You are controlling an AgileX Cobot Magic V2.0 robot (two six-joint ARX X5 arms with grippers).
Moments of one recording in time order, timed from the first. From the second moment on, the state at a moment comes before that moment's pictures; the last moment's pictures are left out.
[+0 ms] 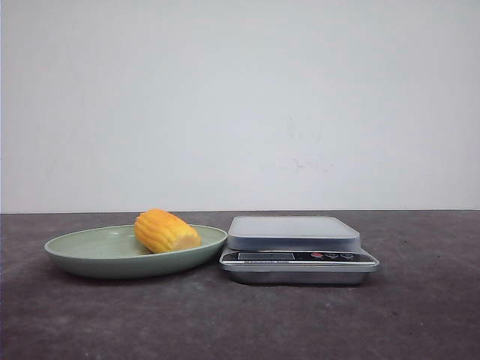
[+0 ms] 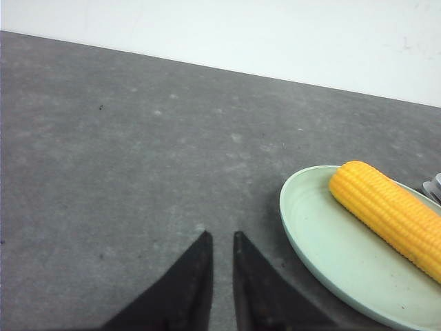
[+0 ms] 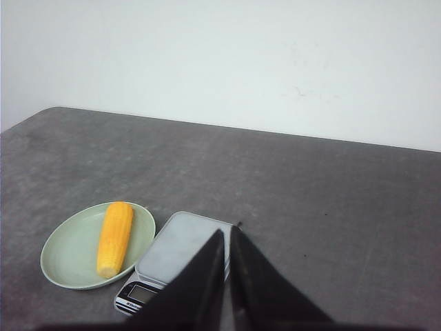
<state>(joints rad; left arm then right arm) -0.05 0.00 0.03 -0.18 0.03 -0.17 1.00 0.44 1.13 -0.93 0.60 0.27</state>
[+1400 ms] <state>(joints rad) -0.05 0.00 0.03 -0.18 0.03 -0.17 0.12 0.01 0.01 -0.07 0.03 0.00</state>
